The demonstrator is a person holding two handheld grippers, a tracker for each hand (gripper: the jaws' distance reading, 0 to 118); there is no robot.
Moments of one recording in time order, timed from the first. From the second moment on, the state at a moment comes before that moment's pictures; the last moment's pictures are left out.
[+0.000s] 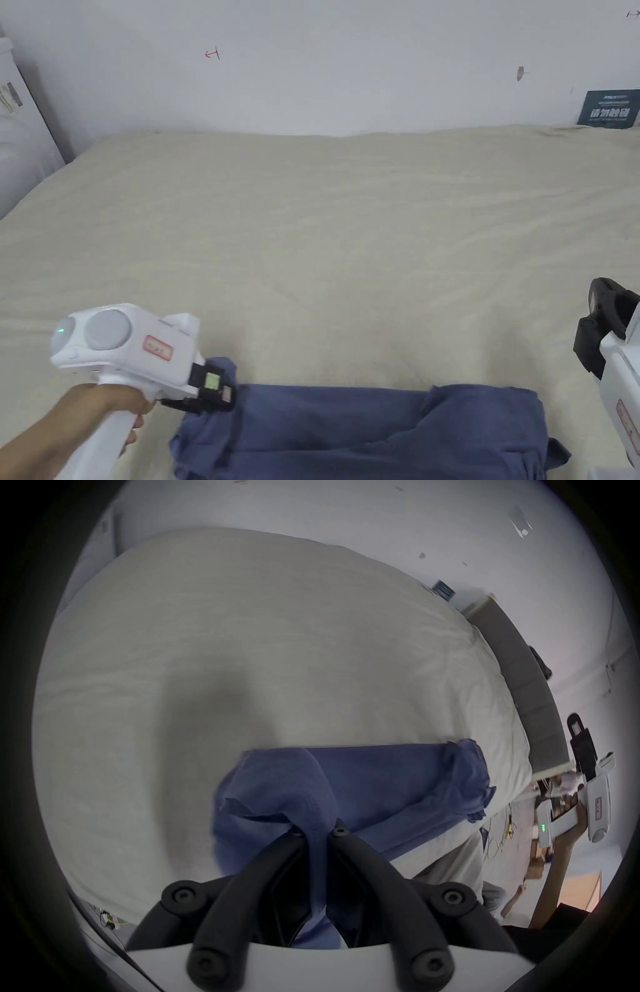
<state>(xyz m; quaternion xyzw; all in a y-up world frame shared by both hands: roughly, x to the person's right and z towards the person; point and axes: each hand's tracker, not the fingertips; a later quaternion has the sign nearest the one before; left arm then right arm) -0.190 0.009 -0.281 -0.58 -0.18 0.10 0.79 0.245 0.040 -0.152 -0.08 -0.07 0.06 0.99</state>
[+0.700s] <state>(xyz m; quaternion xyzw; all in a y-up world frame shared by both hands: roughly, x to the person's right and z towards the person) -0.057 -0.070 -0.304 -0.60 -0.23 0.10 0.76 0.267 0.038 -0.136 -0.08 -0.09 0.07 0.99</state>
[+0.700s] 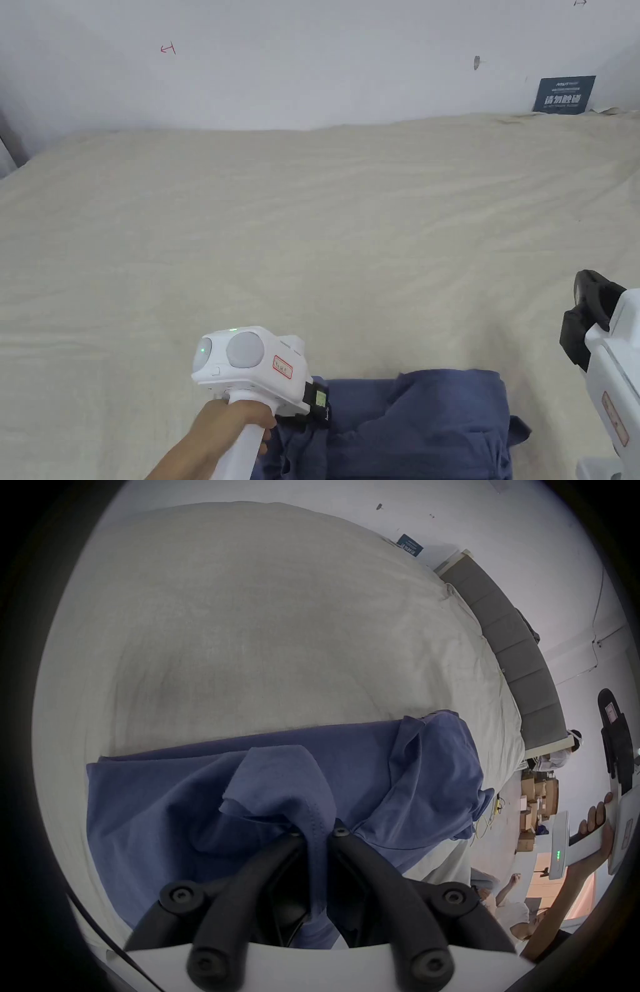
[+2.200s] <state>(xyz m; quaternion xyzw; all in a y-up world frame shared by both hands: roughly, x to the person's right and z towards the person) -0.082 -0.089 -0.224 -0.42 -0.14 0.02 0.90 0.264 0.036 -0.137 -0.09 -0.08 0.05 0.99</state>
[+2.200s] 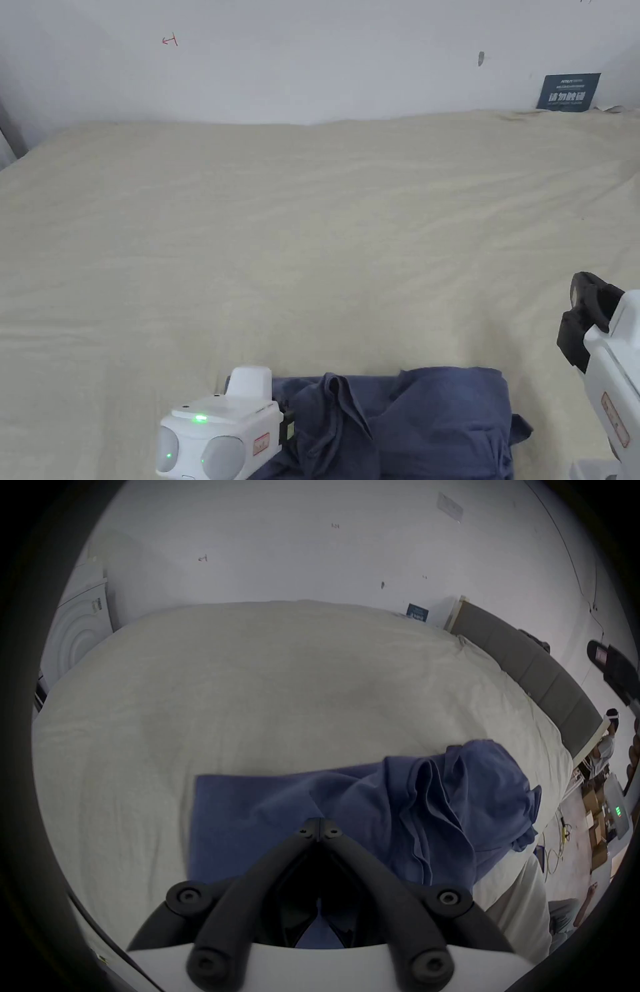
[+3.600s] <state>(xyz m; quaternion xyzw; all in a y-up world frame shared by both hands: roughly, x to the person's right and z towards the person) -0.052 -0.049 -0.208 -0.36 -0.21 0.02 0.91 0.265 0.043 -0.135 -0.09 -0.09 0.06 0.99</state>
